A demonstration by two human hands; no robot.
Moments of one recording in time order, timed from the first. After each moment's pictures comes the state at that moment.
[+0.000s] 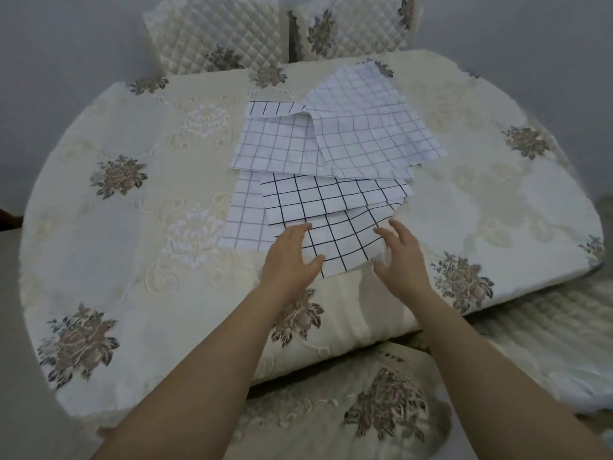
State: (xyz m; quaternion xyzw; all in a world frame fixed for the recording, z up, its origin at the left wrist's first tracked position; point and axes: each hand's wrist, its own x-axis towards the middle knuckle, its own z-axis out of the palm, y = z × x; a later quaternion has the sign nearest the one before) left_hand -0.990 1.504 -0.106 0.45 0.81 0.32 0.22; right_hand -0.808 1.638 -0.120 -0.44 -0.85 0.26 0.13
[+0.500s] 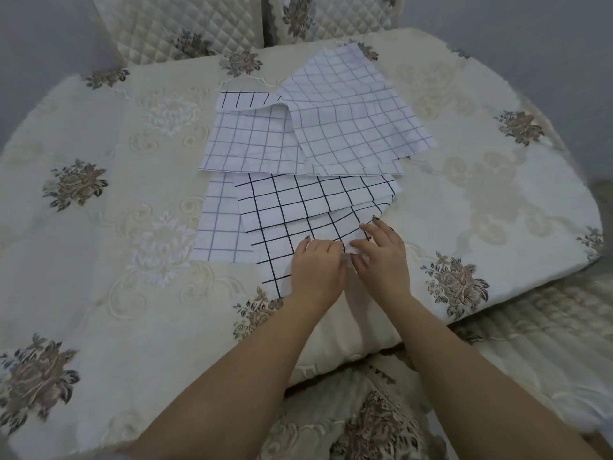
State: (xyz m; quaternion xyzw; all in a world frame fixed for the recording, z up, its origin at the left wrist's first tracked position) left_hand -0.936 1.571 -0.152 0.57 0.79 0.24 -0.02; right_hand -0.826 1.655 -0.146 -0.40 -0.88 0.15 0.20
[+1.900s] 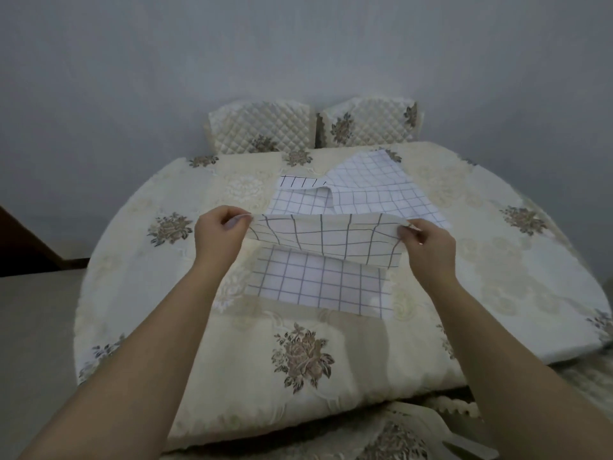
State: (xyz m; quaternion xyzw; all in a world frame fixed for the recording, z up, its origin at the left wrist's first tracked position) left_hand -1.098 1.463 0.026 0.25 0.79 0.55 0.05; right_hand -0.847 1.667 0.018 -0.42 -0.77 0.32 0.36
